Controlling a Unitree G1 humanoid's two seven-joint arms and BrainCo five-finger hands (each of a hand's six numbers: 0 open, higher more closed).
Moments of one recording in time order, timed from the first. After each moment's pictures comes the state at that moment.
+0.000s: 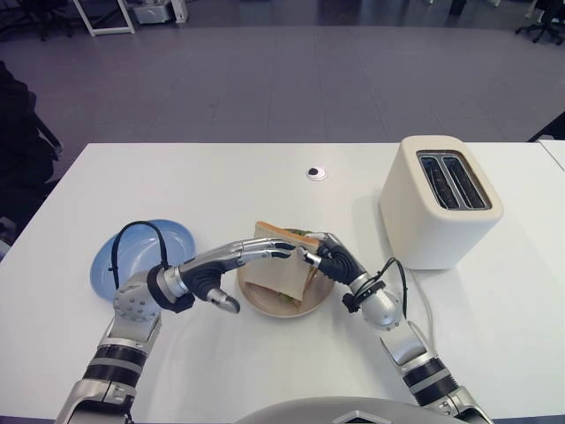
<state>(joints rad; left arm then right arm) -0.12 0.63 -0.11 0.34 -0.07 -1.01 -0.76 -0.06 -0.12 0.43 0.12 -0.37 -0.26 0.07</state>
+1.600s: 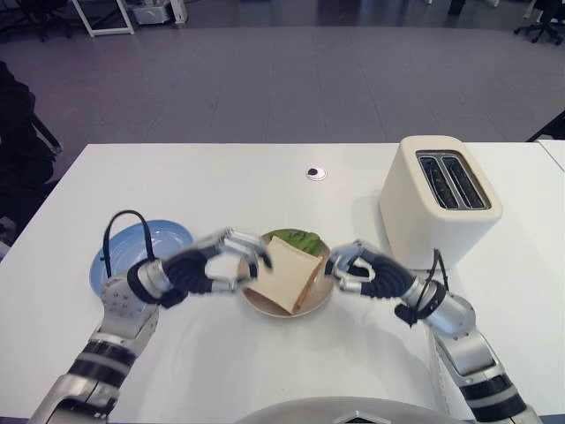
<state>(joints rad) 0.00 0.84 -0.36 0.04 -0.66 -1.01 -1.01 0.09 -0.46 0.37 -0.23 0.01 -0.47 0.61</state>
